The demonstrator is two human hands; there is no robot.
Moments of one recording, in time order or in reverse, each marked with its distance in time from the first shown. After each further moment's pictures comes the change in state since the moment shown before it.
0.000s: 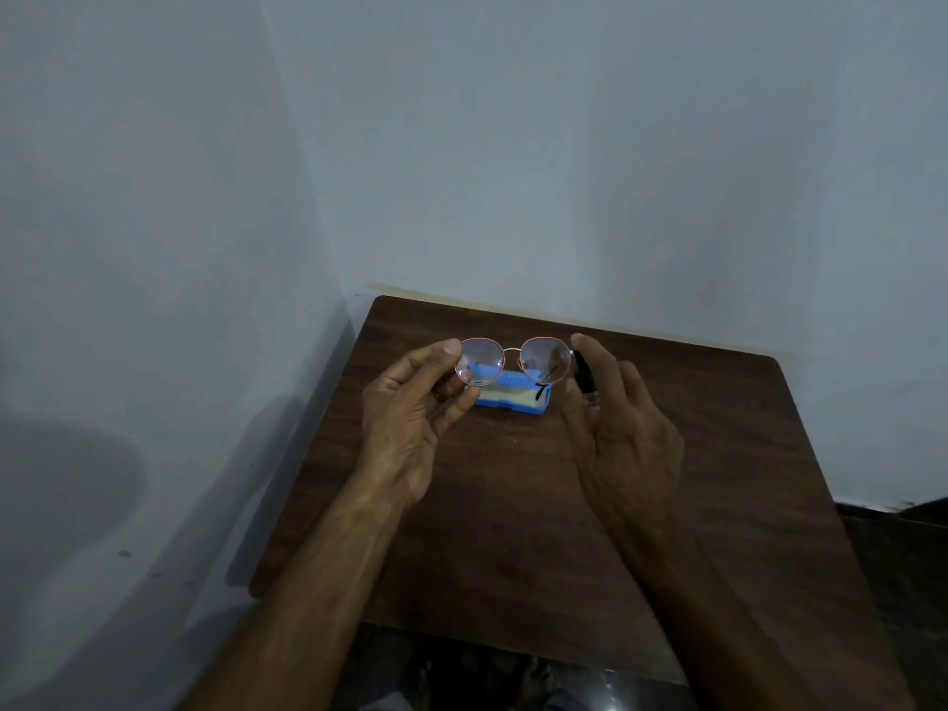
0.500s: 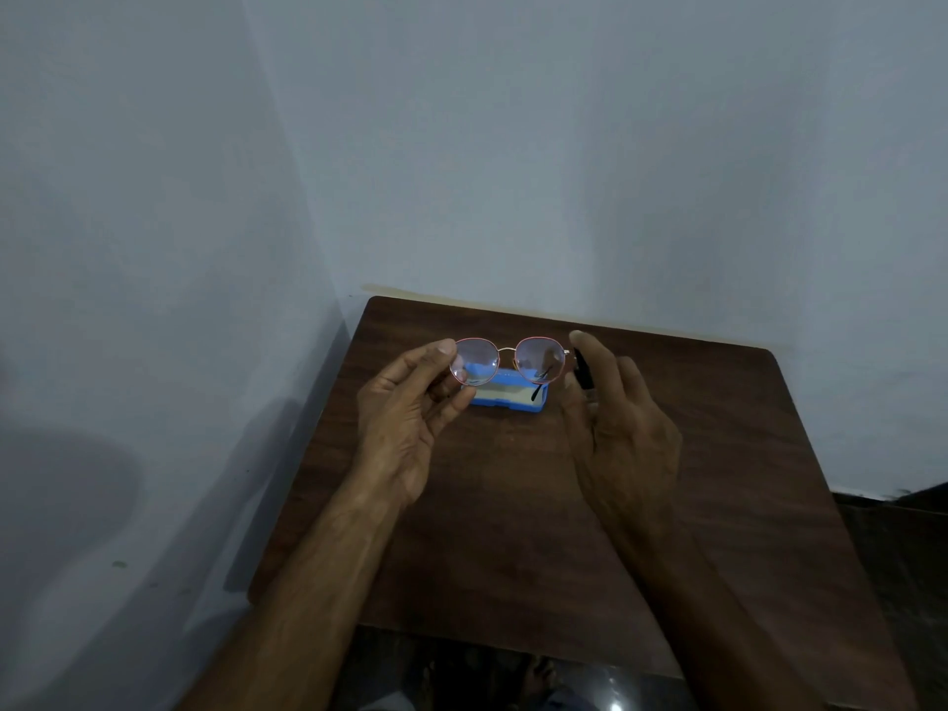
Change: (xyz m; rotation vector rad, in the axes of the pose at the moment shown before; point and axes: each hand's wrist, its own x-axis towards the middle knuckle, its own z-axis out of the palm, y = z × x) left_hand 0.002 0.001 0.001 0.019 -0.013 -0.007; right_hand -0.001 0.005 0.005 0.024 0.052 -0.015
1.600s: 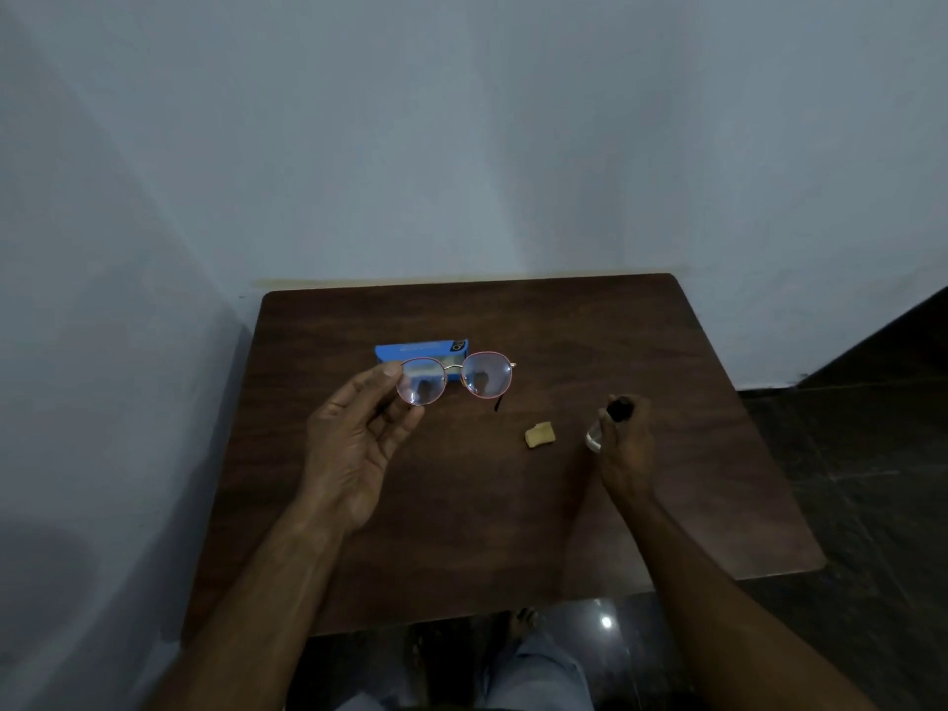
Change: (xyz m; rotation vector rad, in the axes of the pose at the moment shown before) left_hand 0.002 -0.052 0.007 0.112 -0.093 -0.171; right_hand -0.098 0.204 0.033 0.241 0.061 0.826
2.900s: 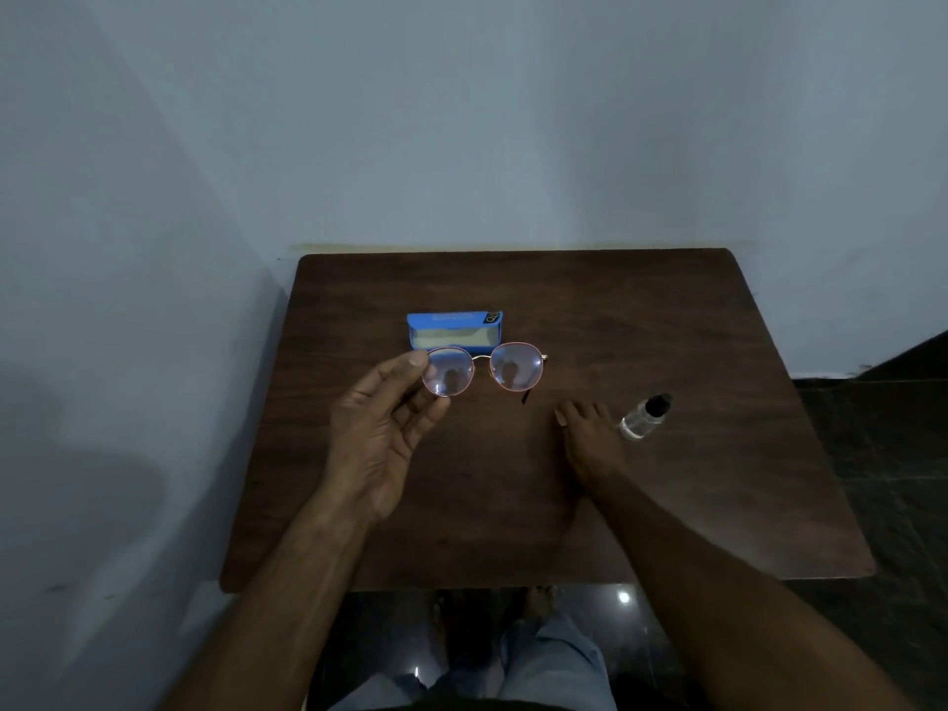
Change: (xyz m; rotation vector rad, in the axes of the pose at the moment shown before) left_hand -0.013 -0.009 -0.006 0.013 0.045 0.010; right_hand -0.001 0.049 0.079 -0.710 -0.414 -0.510
